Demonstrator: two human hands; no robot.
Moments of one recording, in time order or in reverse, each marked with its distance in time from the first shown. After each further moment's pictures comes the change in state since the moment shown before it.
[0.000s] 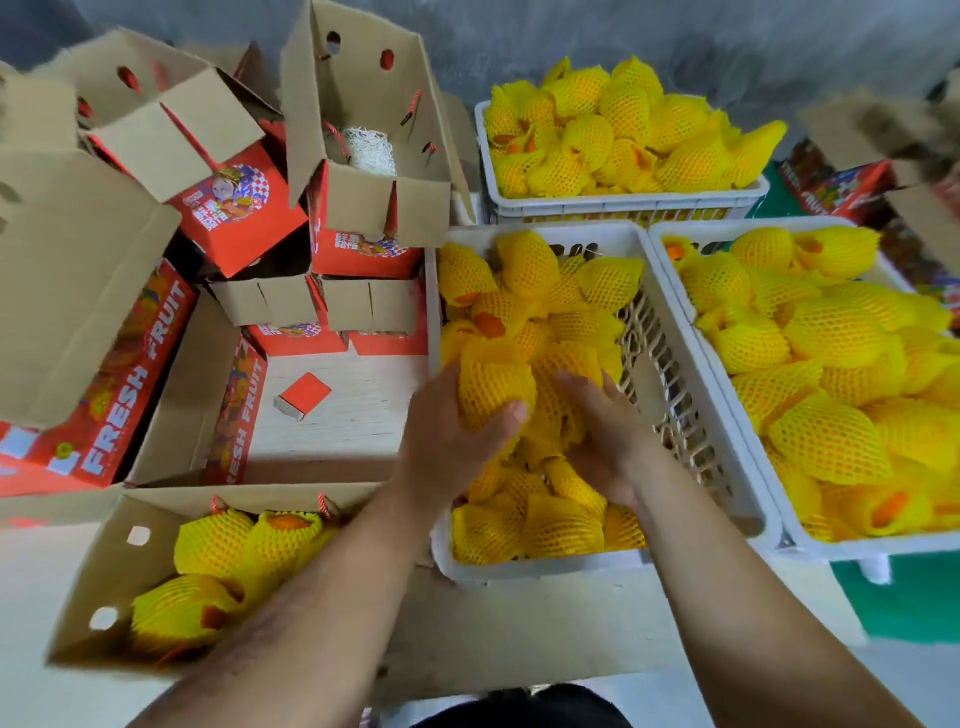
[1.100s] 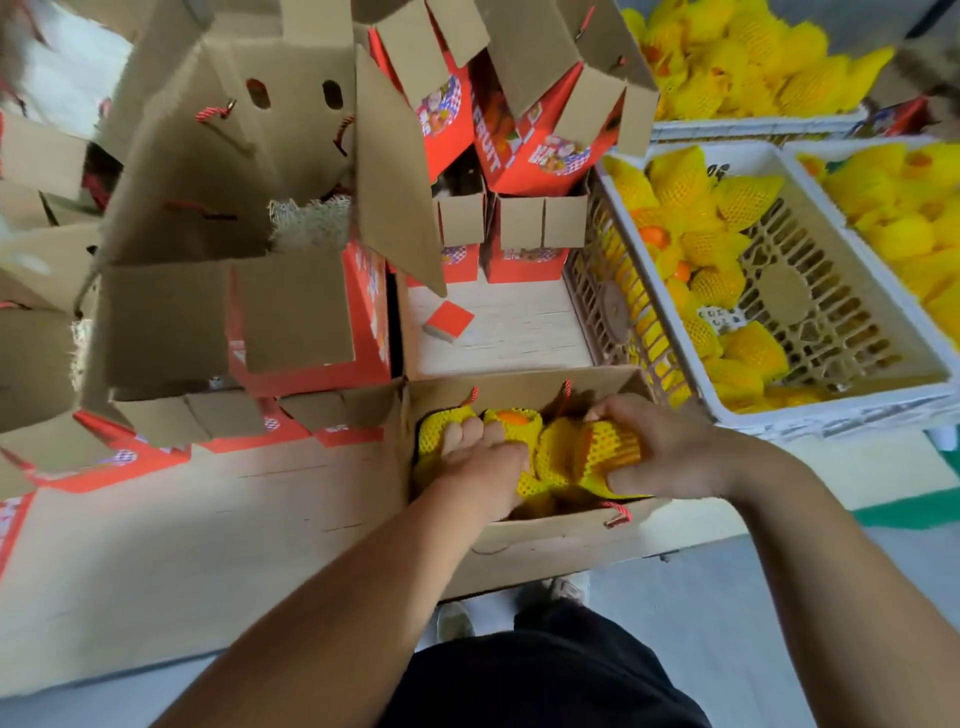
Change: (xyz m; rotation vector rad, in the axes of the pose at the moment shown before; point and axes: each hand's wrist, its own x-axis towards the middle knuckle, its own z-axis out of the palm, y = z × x) left_hand -0.126 -0.139 -0.213 0.962 -0.774 0.000; right_hand -0.092 0.146 0.190 -1.502 -0.154 0.240
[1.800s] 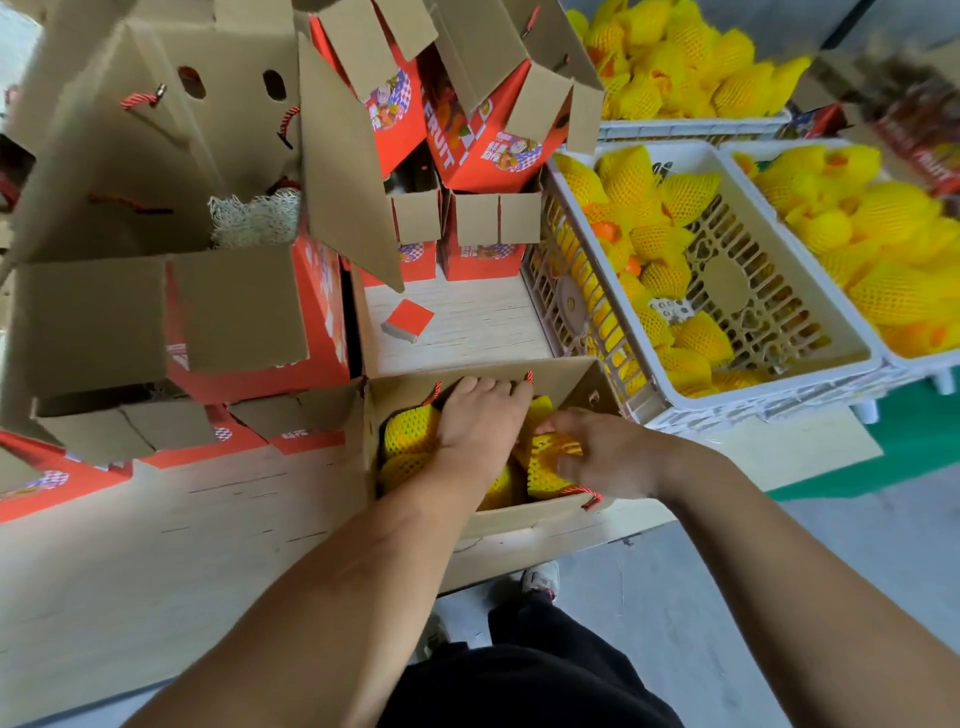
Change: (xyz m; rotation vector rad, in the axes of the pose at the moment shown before) left_hand 0.041 0.031 -0.023 0.177 0.342 0.066; right_hand 0.007 -0.009 0.025 -0.103 0.053 0.038
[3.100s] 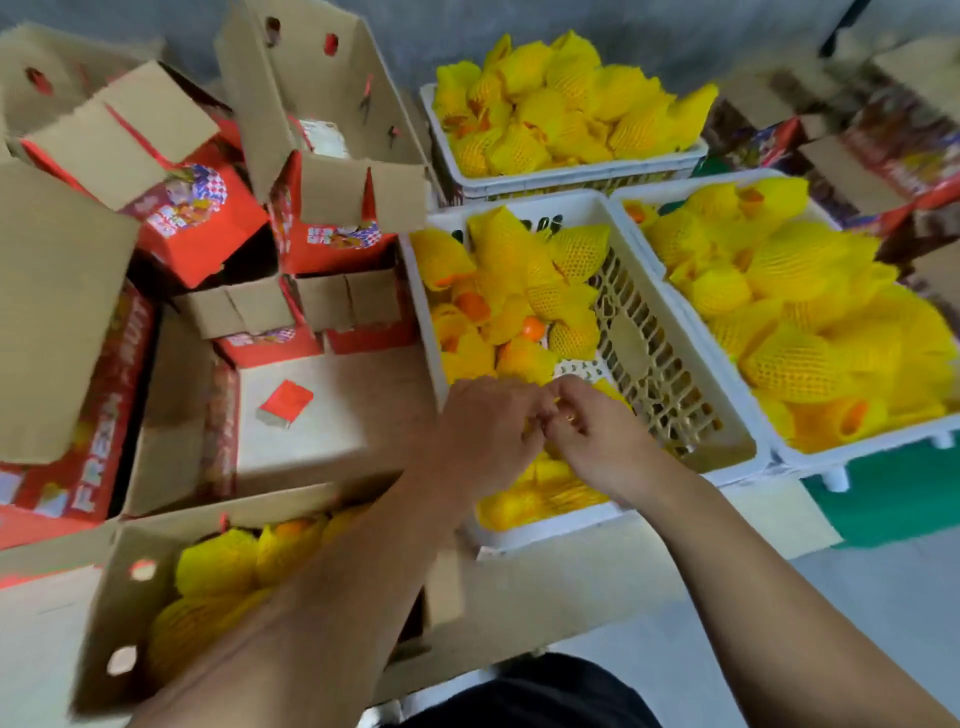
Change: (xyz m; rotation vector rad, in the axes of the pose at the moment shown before) left_hand 0.163 0.158 -0.073 -0.433 0.205 0.088; right_hand 0.032 0.198 -0.142 0.298 0.467 -0.165
